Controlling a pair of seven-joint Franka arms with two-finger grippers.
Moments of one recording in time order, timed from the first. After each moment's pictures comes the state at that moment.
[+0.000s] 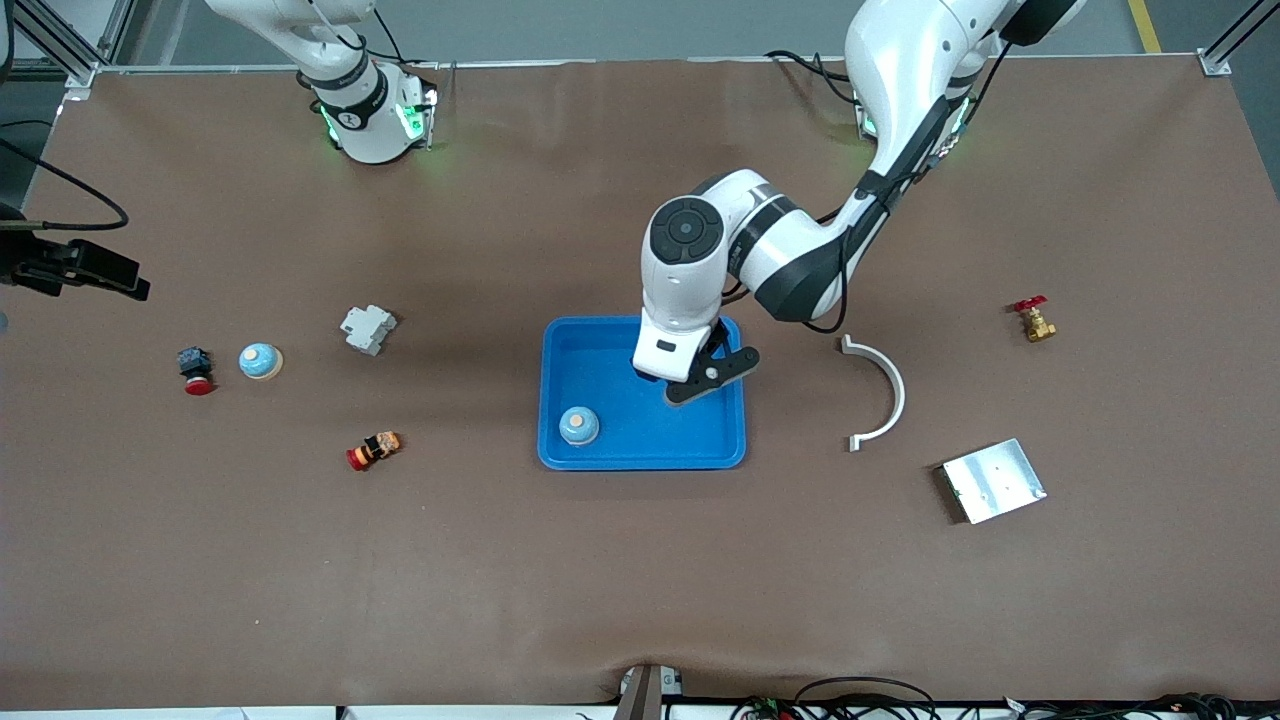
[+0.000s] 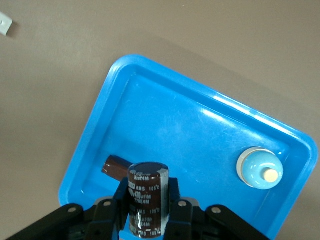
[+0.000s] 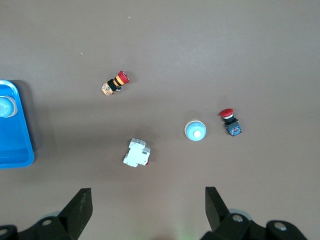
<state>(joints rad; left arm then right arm) -0.49 0.65 -0.31 -1.41 0.25 2.07 -1.26 -0.04 0.12 -0.01 -1.42 0.00 1.45 0.01</state>
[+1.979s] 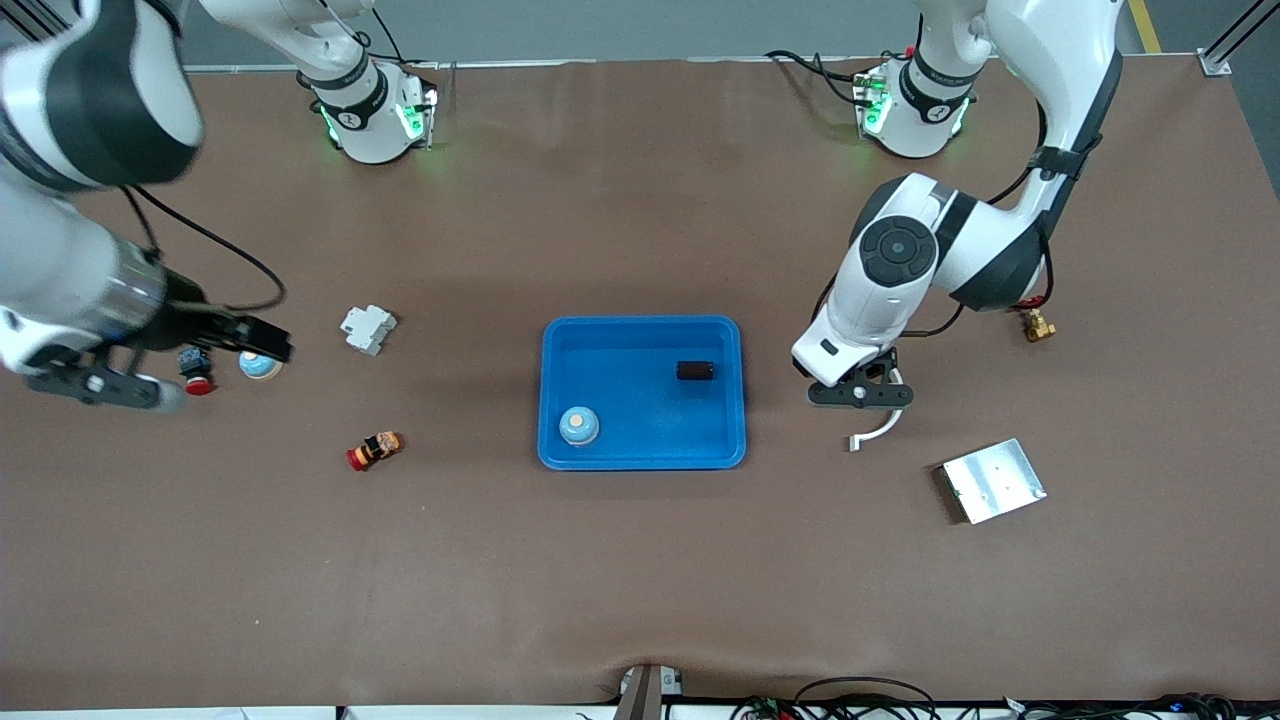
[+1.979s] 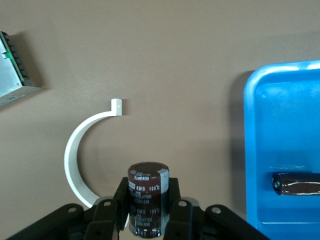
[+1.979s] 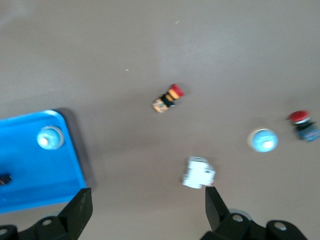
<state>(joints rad) -0.14 0.34 -0.35 -1.94 0.25 2.26 -0.55 0.16 0.29 0.00 -1.43 0.07 1.63 0.39</state>
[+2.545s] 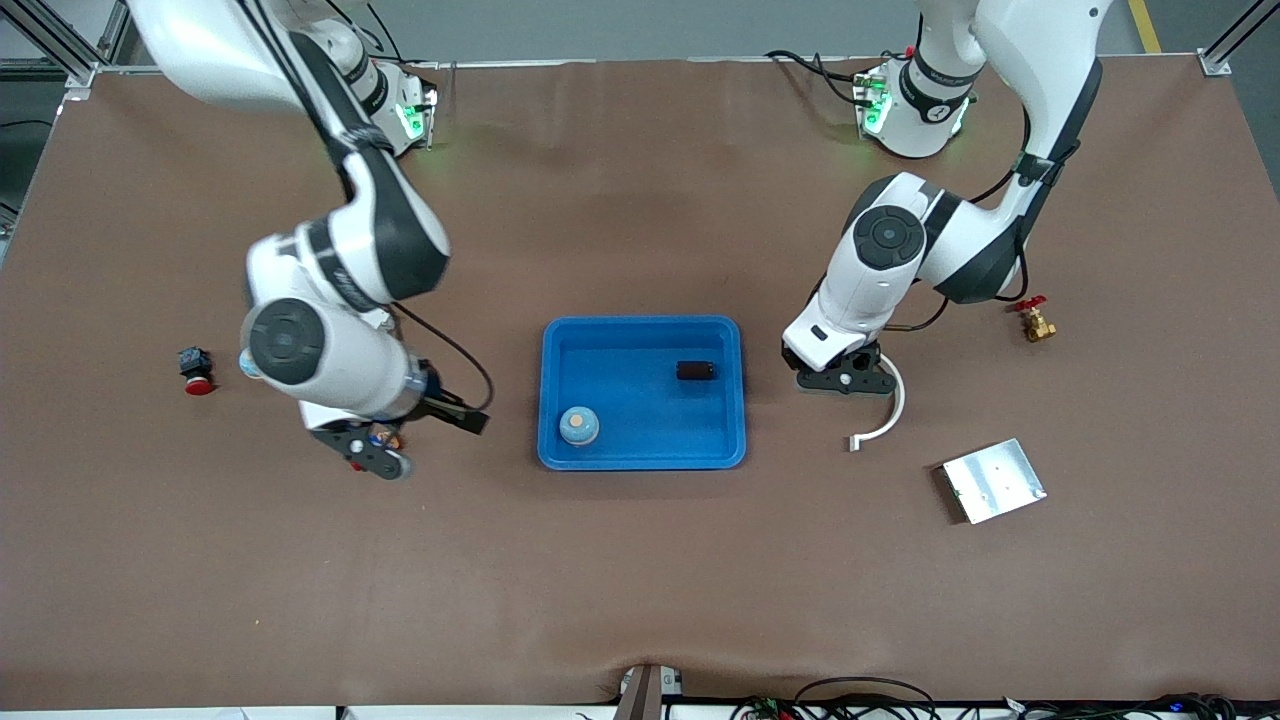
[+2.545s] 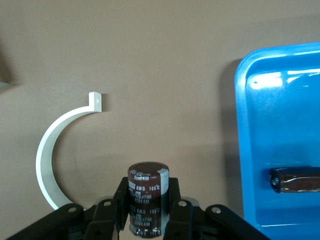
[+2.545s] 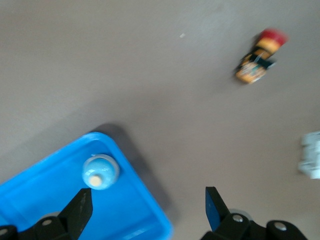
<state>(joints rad) -0.13 0.34 -0.35 -2.06 0.25 2.43 -0.54 0.35 0.56 0.06 -1.43 0.09 1.93 0.92</state>
